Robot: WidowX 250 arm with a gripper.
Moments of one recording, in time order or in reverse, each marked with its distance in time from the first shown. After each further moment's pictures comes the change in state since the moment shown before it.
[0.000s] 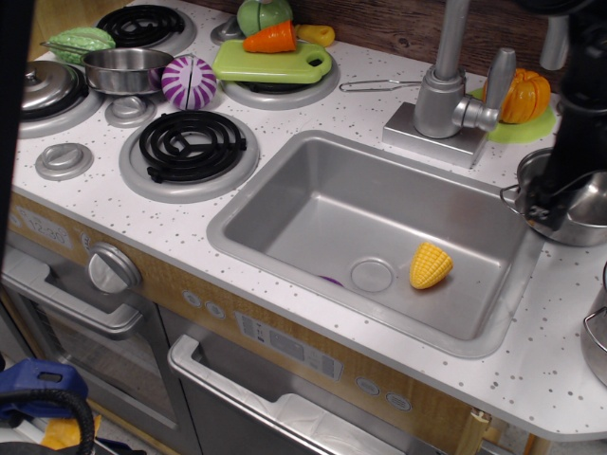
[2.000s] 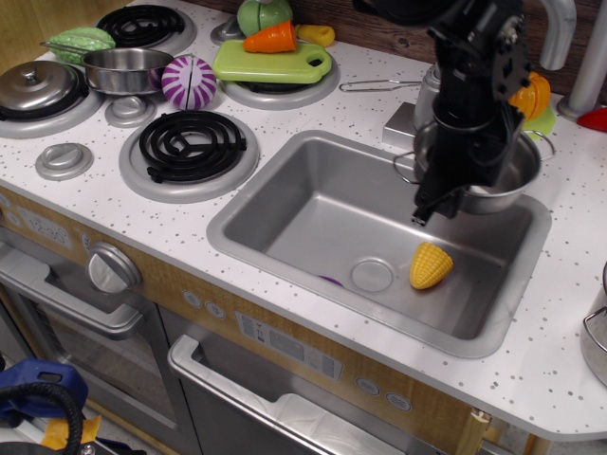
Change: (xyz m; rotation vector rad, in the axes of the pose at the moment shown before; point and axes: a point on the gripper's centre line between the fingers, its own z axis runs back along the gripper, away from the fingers) arm -0.074 -0.045 0.013 -0.065 0.125 0.051
